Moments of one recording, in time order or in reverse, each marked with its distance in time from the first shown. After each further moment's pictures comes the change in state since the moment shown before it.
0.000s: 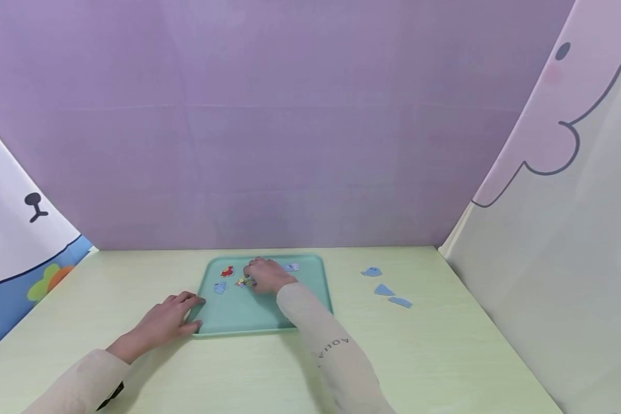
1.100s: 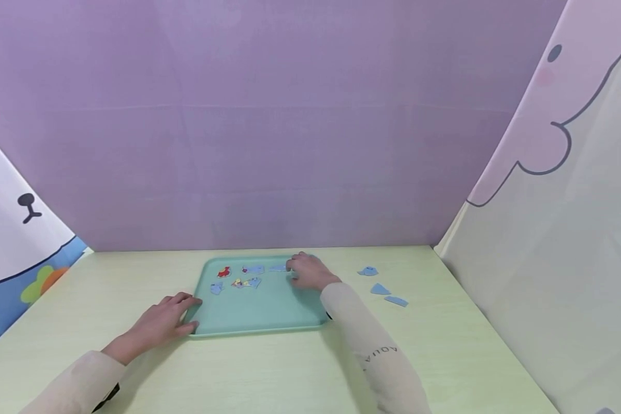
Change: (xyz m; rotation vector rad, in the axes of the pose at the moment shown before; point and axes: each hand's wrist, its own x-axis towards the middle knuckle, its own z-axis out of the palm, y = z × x) left_hand 0.000 0.001 -0.001 -0.010 -0.011 -0.003; right_hand -0.073 0.067 -0.006 0.089 0.062 0.135
